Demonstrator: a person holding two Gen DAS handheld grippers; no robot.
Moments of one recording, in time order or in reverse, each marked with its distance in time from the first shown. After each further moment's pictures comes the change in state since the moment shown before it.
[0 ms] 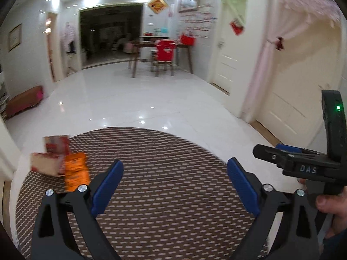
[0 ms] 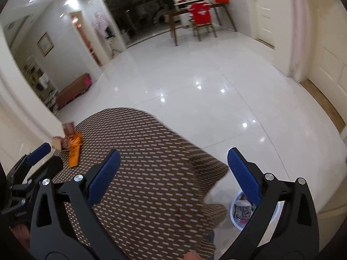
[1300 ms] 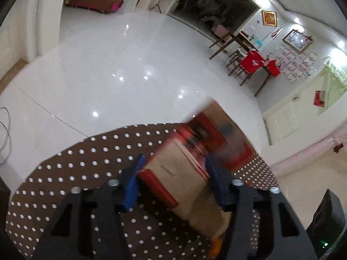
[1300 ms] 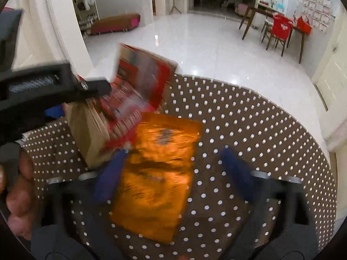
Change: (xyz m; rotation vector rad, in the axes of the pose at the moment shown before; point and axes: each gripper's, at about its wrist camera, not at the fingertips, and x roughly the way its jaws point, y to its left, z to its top) left arm 0.093 0.313 -0.041 -0.715 0.142 0.109; right arm 0.234 0.300 -0.042 -0.521 0.151 0.067
